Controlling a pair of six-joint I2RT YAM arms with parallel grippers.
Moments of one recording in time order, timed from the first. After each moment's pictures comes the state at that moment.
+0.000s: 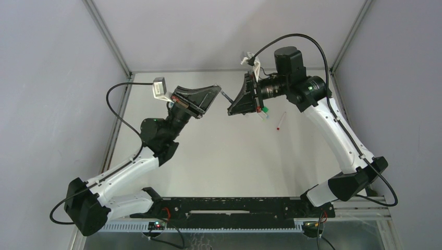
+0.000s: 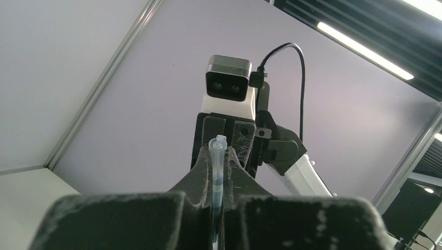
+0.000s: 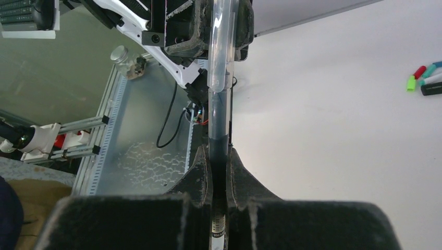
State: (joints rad) left arm -0.72 1.09 0.81 0.98 0.15 -0.91; right arm 0.51 1.48 1.78 -0.74 -1.13 -0.02
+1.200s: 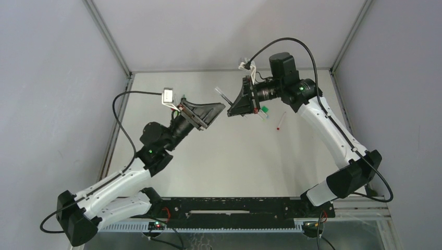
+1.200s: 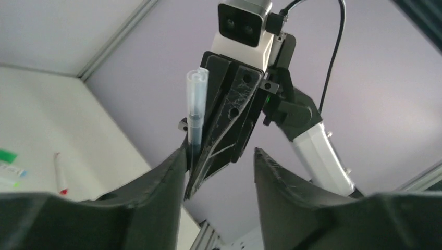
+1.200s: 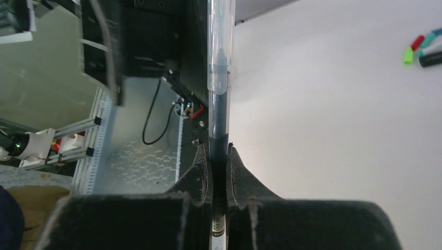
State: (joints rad) left arm -0.77 0.95 0.76 0.62 0.06 -0.95; right arm 0.50 1.51 1.70 -0.67 -1.13 0.00
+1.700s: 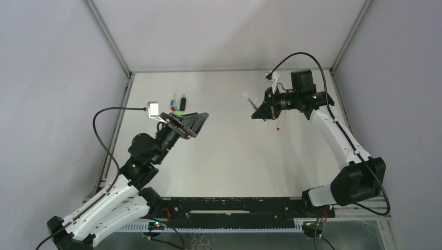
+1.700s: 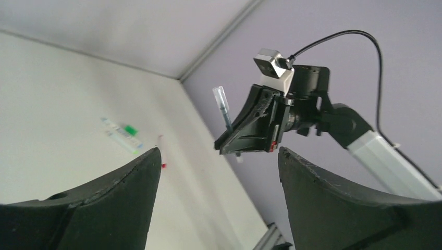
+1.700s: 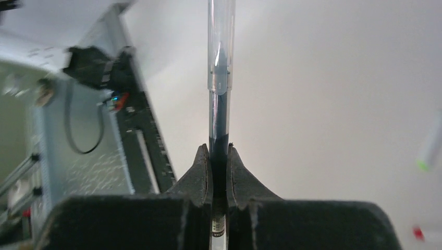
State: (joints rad) left arm -0.74 0.67 0.63 0.27 -0.10 -0.80; right arm 0.27 1.39 1.34 -0.66 -1.00 -0.12
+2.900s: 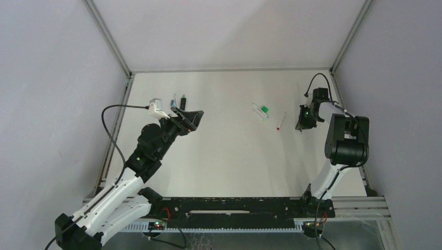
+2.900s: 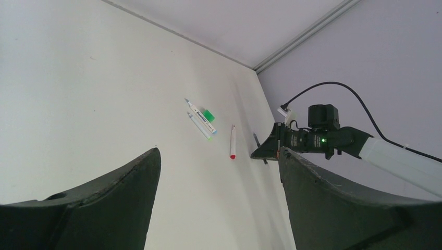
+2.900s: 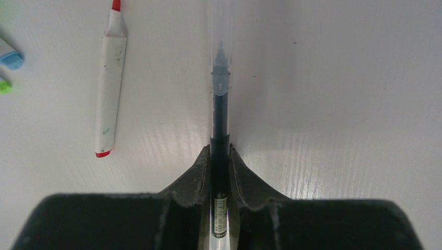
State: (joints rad) left arm -0.57 0.77 0.60 0.13 -0.14 -0.78; right arm -0.16 1.83 1.14 -0.48 -0.22 0.04
